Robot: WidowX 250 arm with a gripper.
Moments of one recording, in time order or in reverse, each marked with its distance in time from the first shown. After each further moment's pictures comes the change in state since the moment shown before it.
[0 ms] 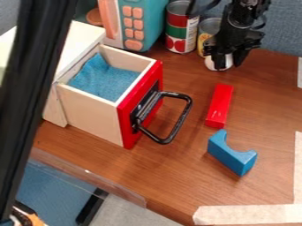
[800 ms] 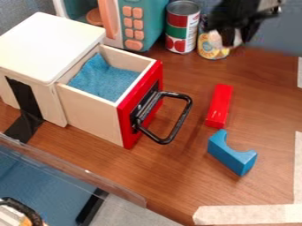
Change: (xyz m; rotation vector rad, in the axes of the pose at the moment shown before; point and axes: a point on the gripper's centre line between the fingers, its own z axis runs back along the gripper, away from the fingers) arm -0.028 0.024 0.127 -0.129 -0.154 0.023
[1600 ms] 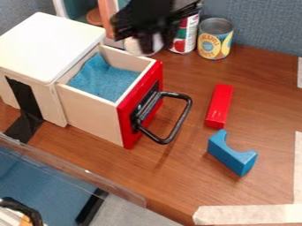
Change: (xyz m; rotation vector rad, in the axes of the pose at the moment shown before) arm -0.014 0.115 0.062 0.158 -0.052 0.180
